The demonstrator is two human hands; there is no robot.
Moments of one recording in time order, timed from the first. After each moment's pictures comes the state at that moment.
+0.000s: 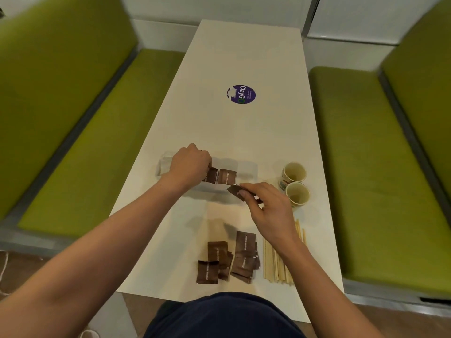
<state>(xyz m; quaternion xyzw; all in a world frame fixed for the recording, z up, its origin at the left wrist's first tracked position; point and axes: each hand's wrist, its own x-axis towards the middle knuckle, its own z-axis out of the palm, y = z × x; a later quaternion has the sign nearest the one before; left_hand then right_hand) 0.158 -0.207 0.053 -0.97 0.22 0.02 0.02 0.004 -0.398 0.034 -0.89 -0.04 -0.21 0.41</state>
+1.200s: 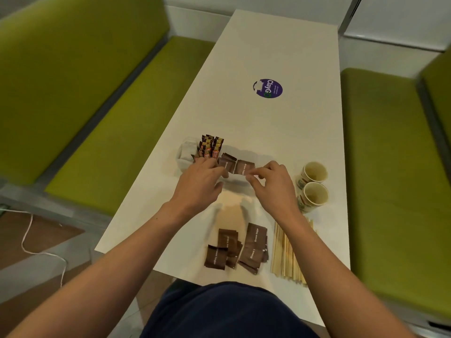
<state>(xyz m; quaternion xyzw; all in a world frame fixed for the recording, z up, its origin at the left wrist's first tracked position) 0.063 -0.181 0.050 -0.96 0.21 -0.05 -0.17 0.053 -0.390 0.028 -0.95 -0.01 -0.06 0.30</state>
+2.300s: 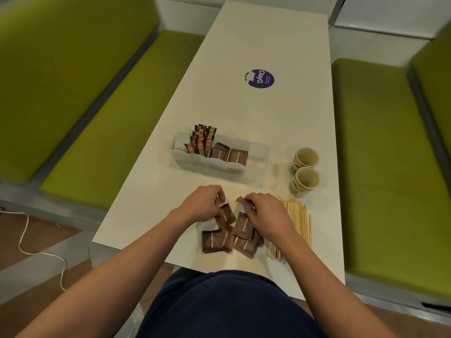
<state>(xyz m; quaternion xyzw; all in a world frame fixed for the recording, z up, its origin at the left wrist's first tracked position) 0.034 -0.195 -0.003 -0.93 0.12 0.26 -0.25 -0.019 -0.396 -0.004 -0.97 -0.06 0.09 0.20</state>
